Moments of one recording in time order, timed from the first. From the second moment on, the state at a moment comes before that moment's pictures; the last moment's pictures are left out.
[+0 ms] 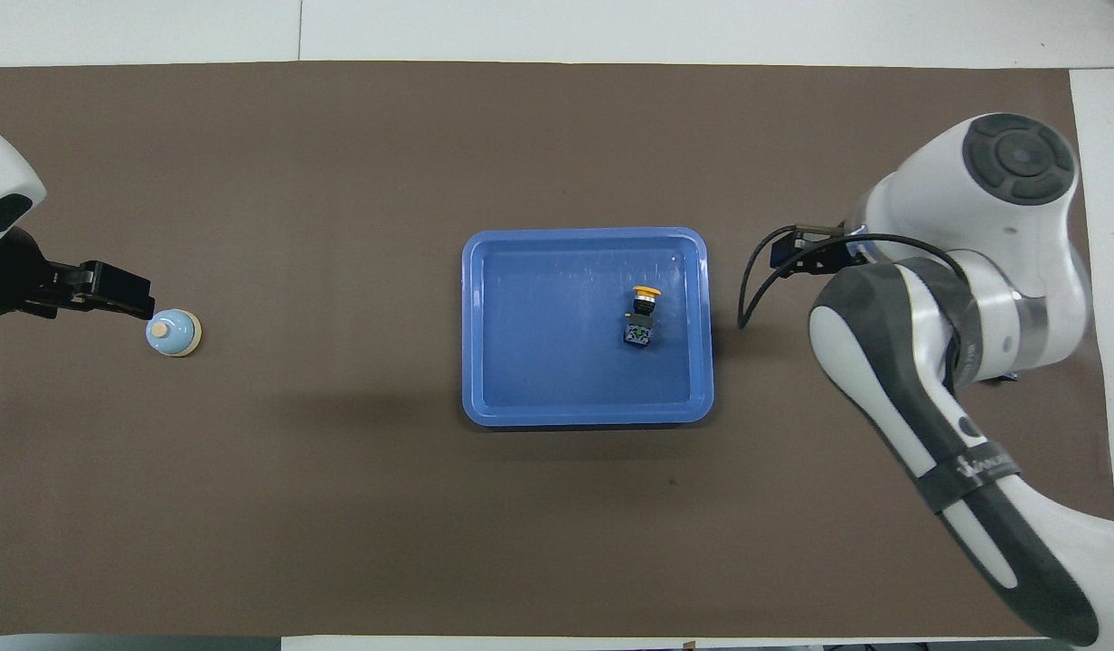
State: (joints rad) left arm -0.03 -0.02 -0.03 -1.71 0.00 1.61 0.04; right arm 0.08 0.18 0.02 -1.88 -0.05 2.01 0.35
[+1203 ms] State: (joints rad) left arm -0.03 -0.02 -0.03 -1.71 0.00 1.61 0.04; right arm -0.11 0.14 0.02 -2.29 -0.05 2.49 0.37
